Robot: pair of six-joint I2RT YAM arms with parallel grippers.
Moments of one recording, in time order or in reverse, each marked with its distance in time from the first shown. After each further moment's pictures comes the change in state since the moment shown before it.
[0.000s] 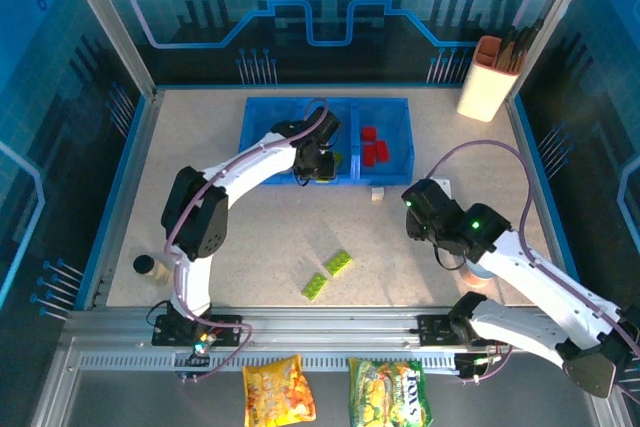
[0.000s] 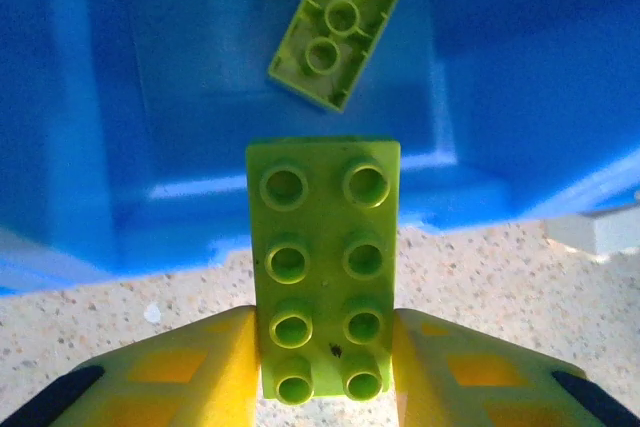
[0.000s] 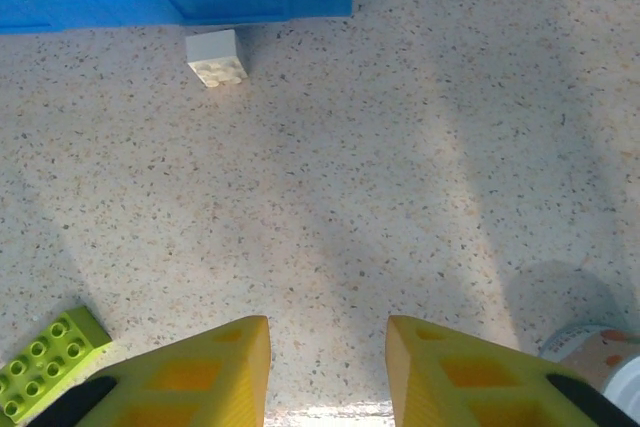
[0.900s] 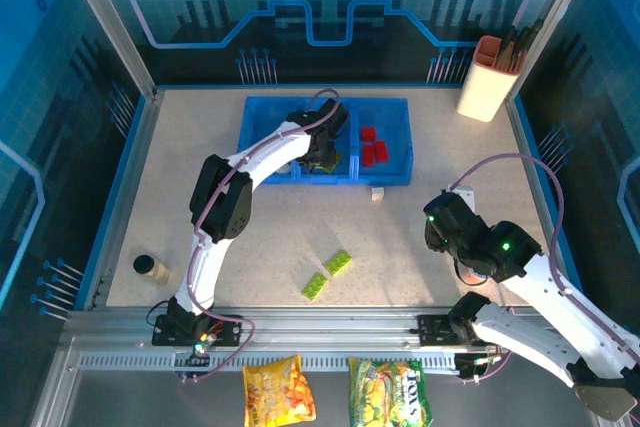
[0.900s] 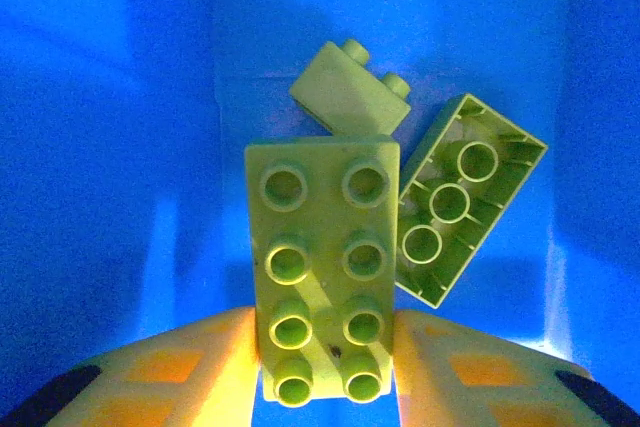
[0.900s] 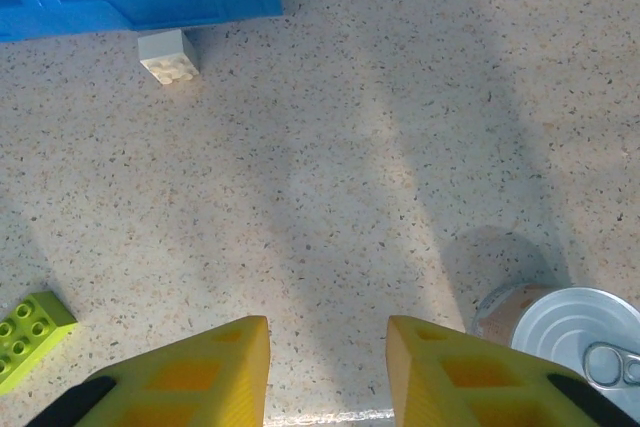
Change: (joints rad) left arm 0.023 0.231 0.255 -0.085 -0.203 0.003; right arm -0.011 -0.168 -0.021 -0.127 0.036 0.023
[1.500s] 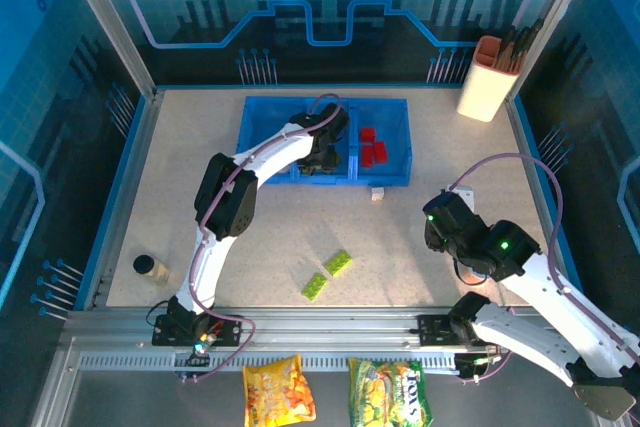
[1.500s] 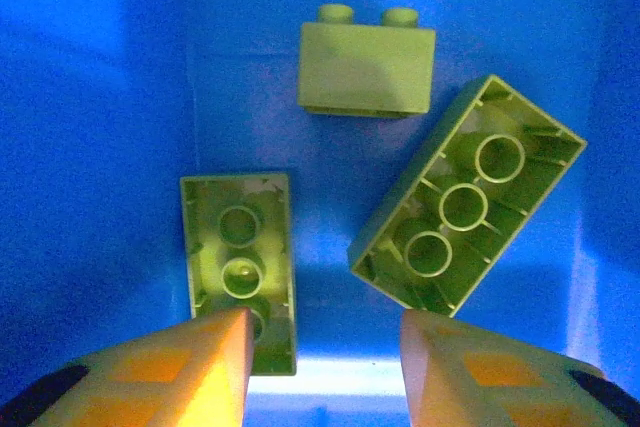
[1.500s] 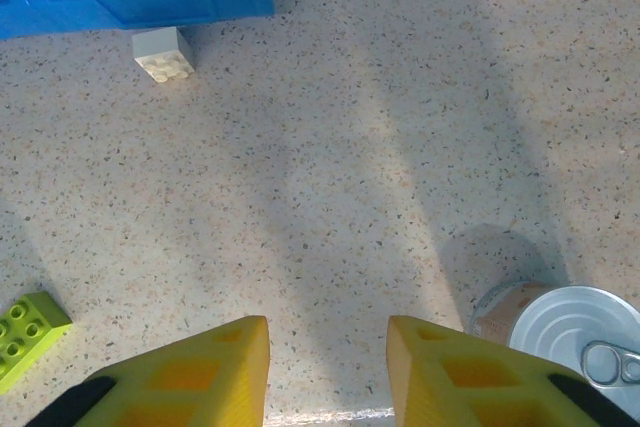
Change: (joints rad) left arm 0.002 0.039 0.006 -0.001 0.023 -0.001; right arm -0.006 0.007 -0.001 -0.001 -0.001 0.000
